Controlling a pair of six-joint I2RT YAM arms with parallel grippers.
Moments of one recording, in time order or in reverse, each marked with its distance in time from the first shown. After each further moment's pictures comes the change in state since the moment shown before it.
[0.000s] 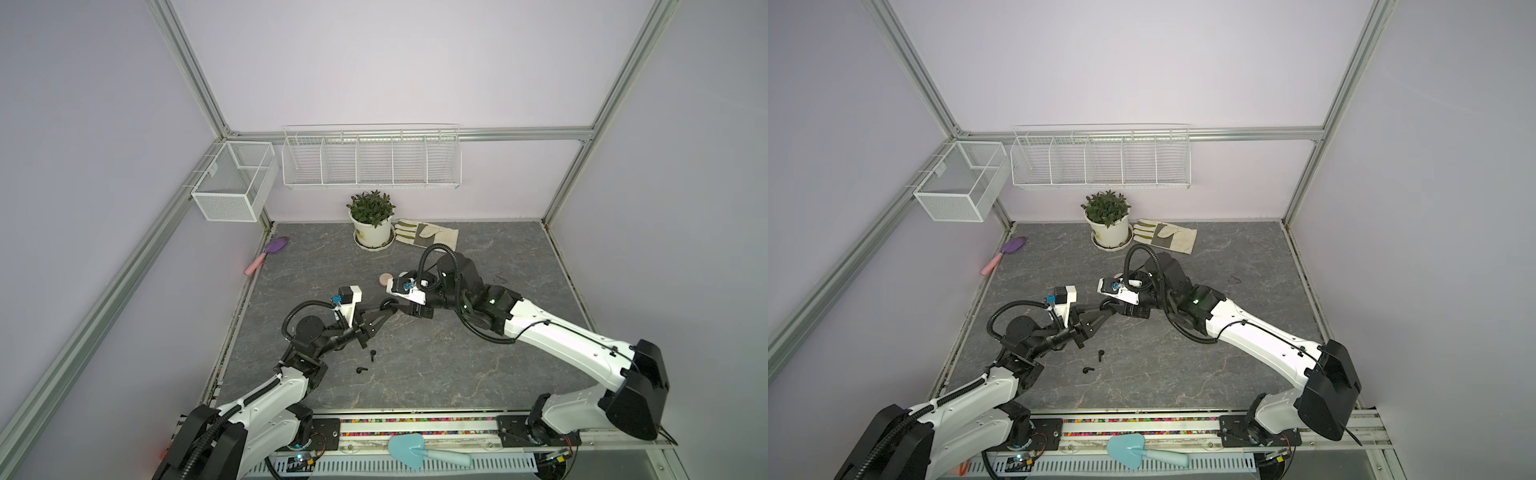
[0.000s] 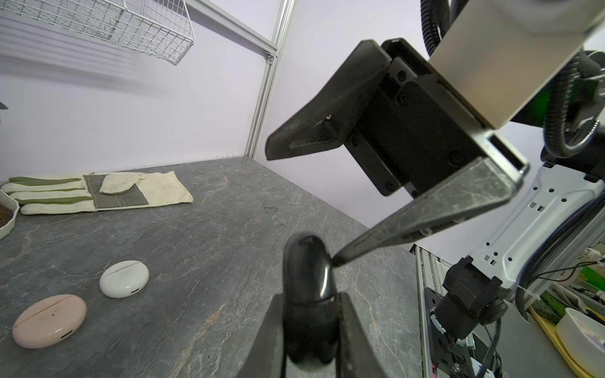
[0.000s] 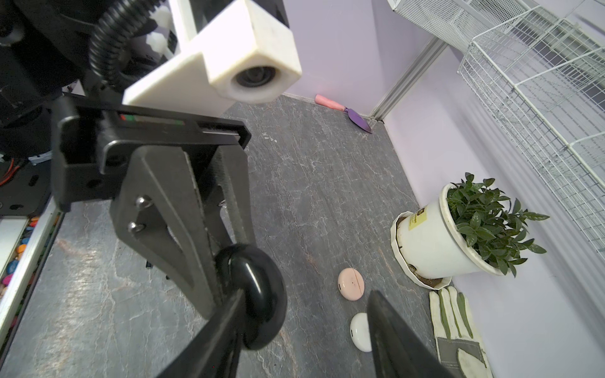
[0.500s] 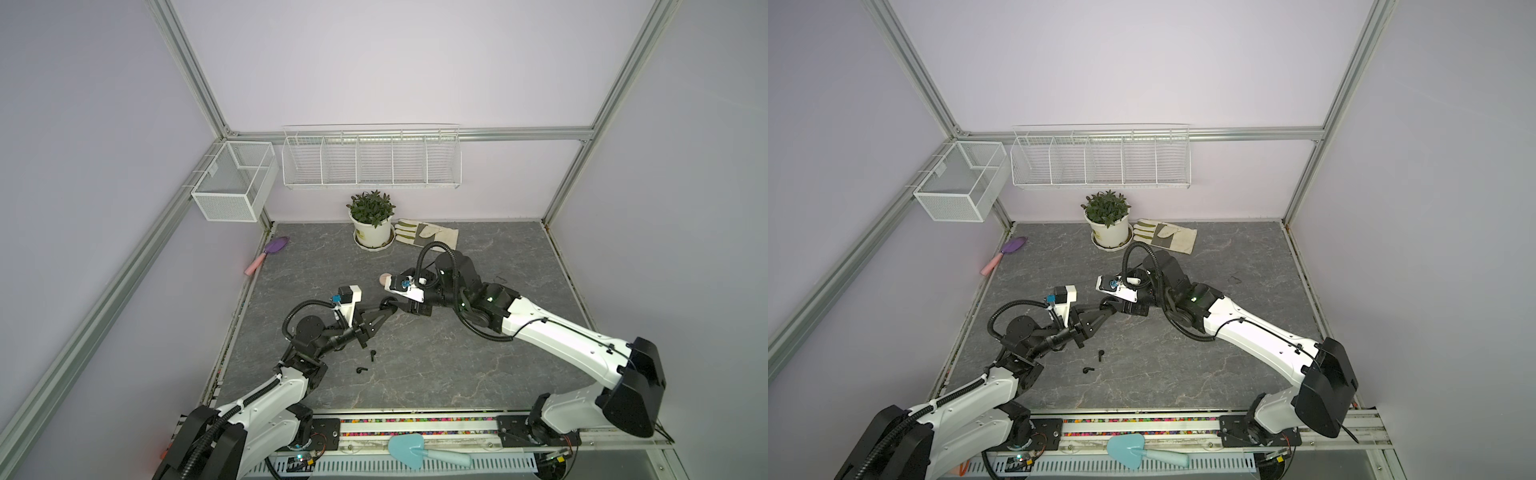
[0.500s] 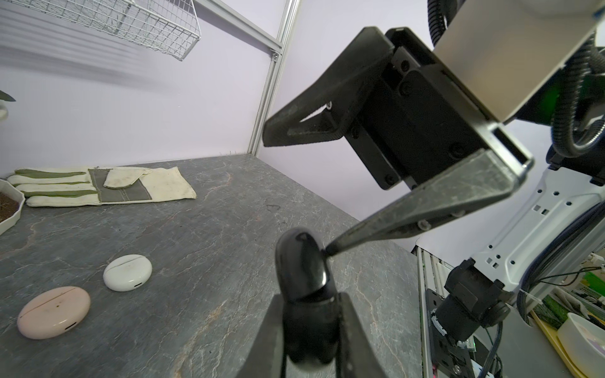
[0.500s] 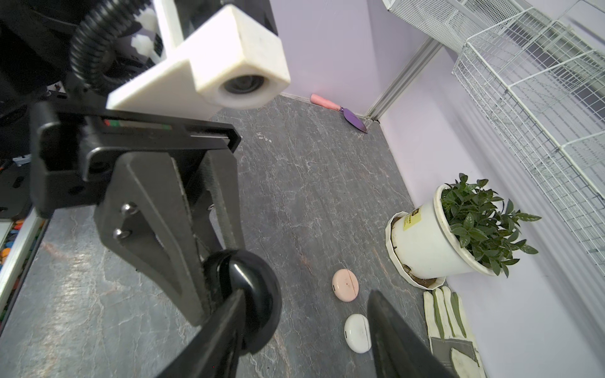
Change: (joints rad) left arm 0.000 -0.005 0.000 -0.014 -0.009 -0.008; right arm -0.002 0.023 0.027 0.001 0.010 -0.005
